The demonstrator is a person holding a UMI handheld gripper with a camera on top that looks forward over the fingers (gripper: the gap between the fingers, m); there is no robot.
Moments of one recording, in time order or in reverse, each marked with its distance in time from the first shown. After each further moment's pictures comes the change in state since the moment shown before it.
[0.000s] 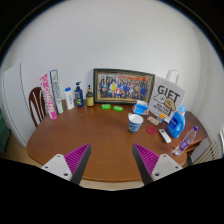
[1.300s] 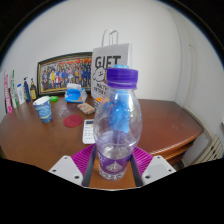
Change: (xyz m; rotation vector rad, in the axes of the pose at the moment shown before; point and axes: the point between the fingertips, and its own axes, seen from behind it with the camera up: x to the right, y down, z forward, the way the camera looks) arm 0.456 0.118 0.217 0.061 0.105 0.058
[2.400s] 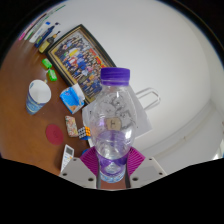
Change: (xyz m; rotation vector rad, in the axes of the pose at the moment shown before) arm -0.066 -0.202 -0.002 0.067 0.408 -0.842
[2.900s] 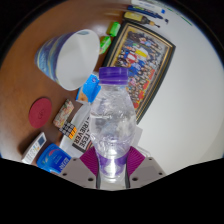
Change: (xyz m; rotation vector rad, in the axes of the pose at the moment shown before) arm -0.048 -0.107 0.068 0.016 0.218 -0.955
